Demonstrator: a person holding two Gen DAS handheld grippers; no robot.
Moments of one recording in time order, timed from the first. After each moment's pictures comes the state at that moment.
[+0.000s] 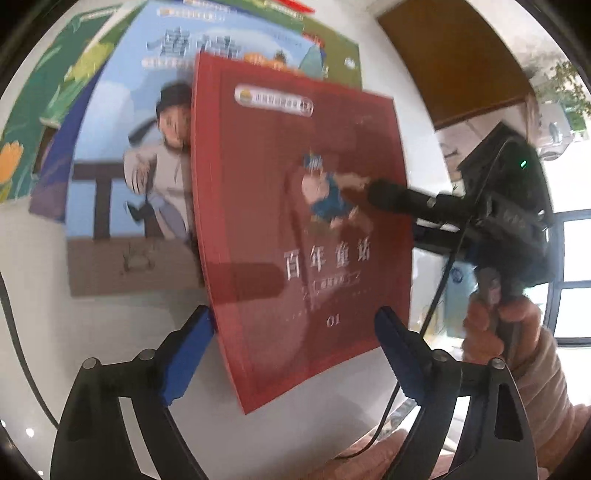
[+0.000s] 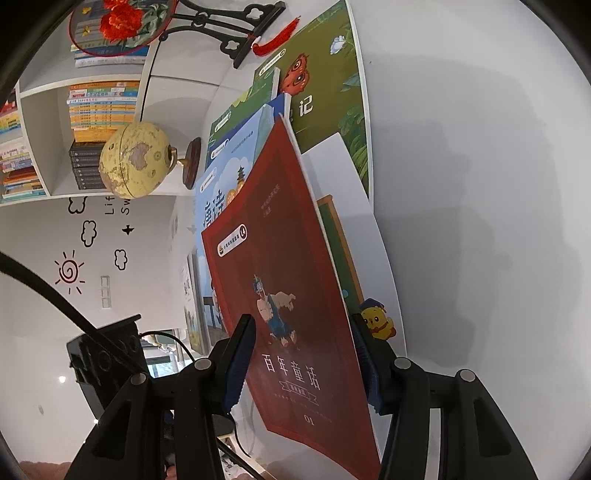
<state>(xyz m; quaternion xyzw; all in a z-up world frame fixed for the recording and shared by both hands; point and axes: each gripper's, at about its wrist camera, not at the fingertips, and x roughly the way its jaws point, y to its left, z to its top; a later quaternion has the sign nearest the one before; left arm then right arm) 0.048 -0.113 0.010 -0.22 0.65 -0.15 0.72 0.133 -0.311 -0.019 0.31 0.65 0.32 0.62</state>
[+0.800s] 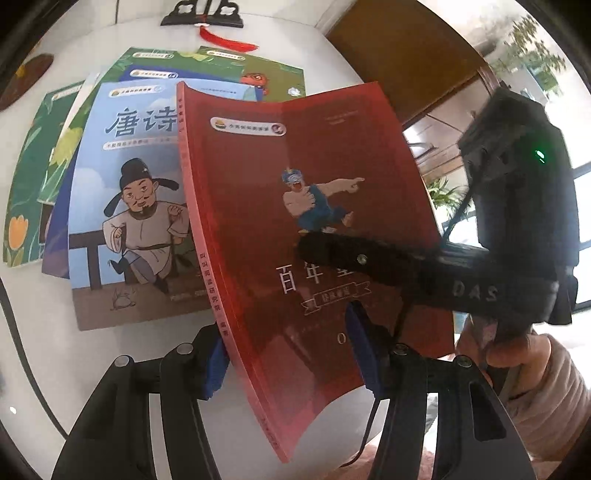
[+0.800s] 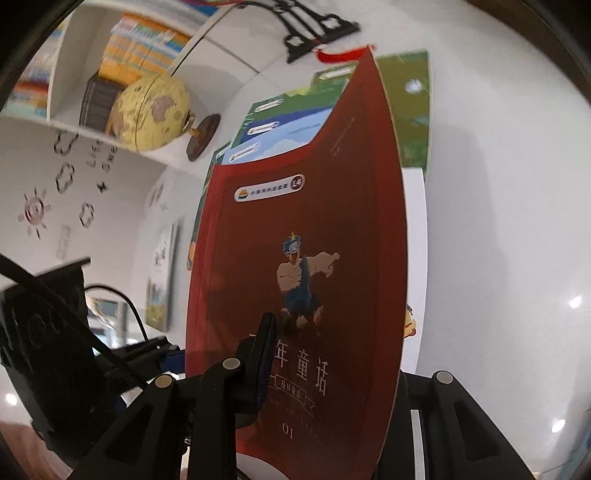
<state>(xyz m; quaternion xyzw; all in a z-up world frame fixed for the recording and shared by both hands) 0.050 -0.133 0.053 -0.16 0.59 -0.18 0.77 0.099 -0.270 0.036 0.15 0.61 0.33 0.70</state>
